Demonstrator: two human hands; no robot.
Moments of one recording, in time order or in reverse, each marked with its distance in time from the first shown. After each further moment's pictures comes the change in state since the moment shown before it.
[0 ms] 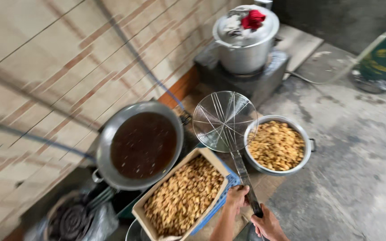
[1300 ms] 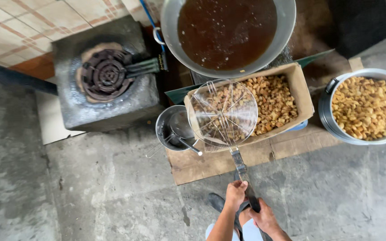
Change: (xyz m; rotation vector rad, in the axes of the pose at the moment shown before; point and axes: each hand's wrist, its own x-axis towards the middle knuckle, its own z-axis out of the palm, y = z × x) left_hand -0.145 -0.311 -0.185 -0.540 0.343 -0.053; right_hand -0.082 0.230 0.195 -0.555 -0.261 0.007
